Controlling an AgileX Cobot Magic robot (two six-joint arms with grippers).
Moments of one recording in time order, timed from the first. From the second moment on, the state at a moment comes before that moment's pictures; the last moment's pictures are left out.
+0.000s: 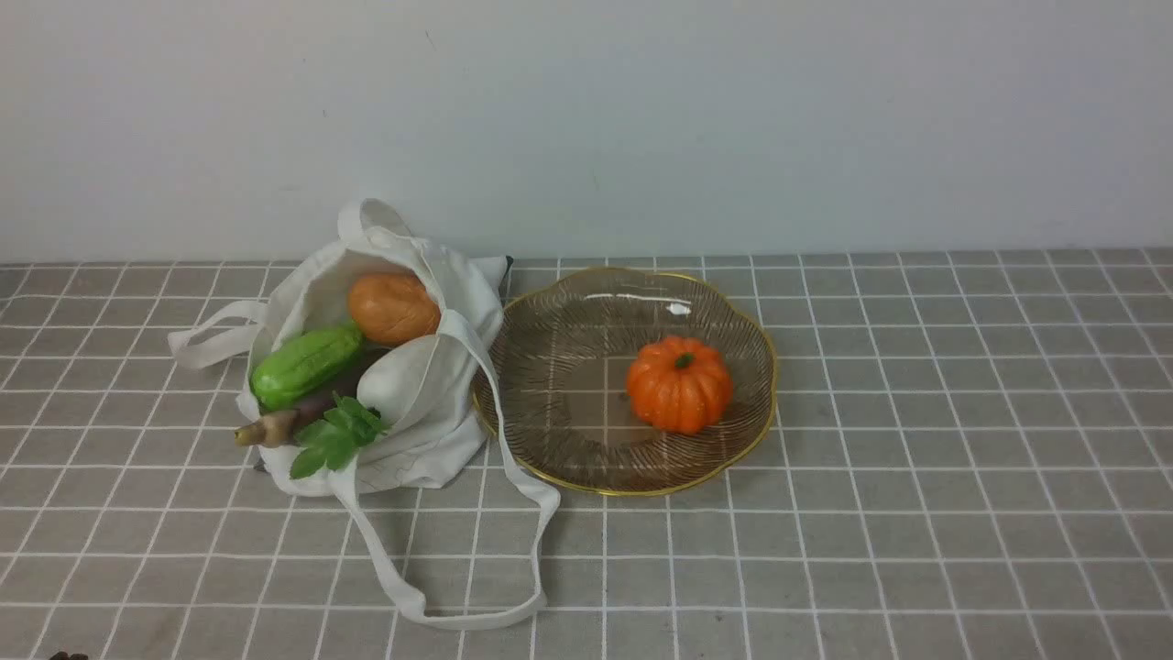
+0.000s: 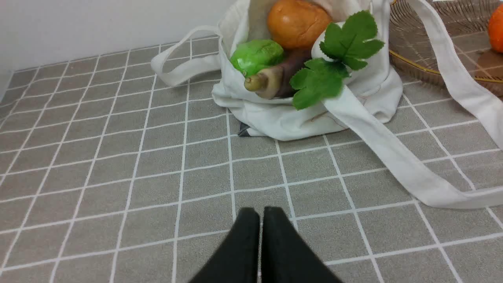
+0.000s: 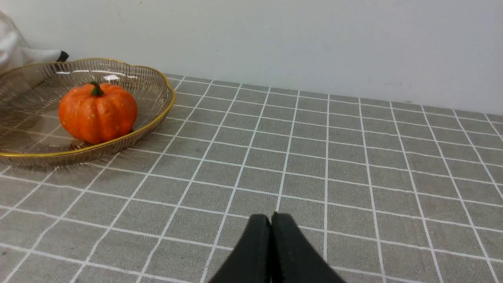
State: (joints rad) right arm 0.12 -0.01 0.03 0.00 0.36 -0.06; left arm -0.08 -0.01 0.03 0.00 0.38 0.09
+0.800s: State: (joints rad) right arm 0.12 -0.01 0.03 0.00 0.36 -0.06; left arm -0.08 -0.01 0.03 0.00 0.38 0.09
